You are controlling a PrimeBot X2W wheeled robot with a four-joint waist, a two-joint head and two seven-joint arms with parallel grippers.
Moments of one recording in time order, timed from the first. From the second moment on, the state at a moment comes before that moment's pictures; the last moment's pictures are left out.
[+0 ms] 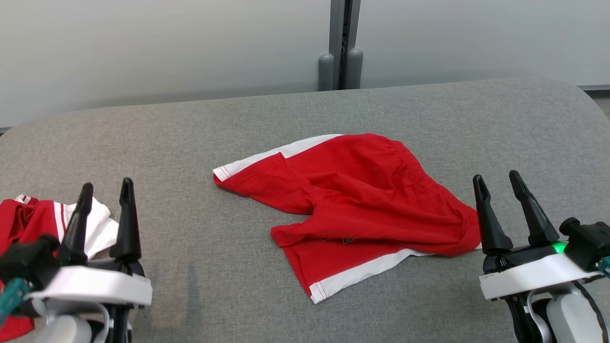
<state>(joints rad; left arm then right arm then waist) -0.12 0.47 -0.33 -0.03 -0.78 0.27 -0.26 -0.17 -0.15 0.14 0.16 0.40 0.13 -0.26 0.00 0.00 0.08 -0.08</state>
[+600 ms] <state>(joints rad) 0.04 0.15 -0.12 0.03 -0.42 0.06 -0.26 -0.11 -0.14 0.12 0.13 0.36 0.13 -0.26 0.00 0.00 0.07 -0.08</state>
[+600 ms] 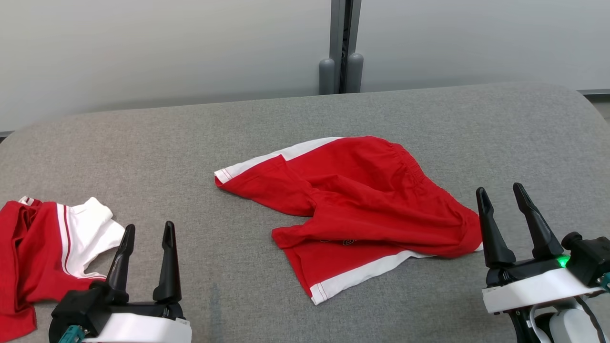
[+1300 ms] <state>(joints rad) 0.04 0.05 -0.01 0.09 -0.28 -0.05 -0.26 -0.12 -0.14 0.12 0.12 0.34 0.13 -0.26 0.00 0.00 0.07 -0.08</state>
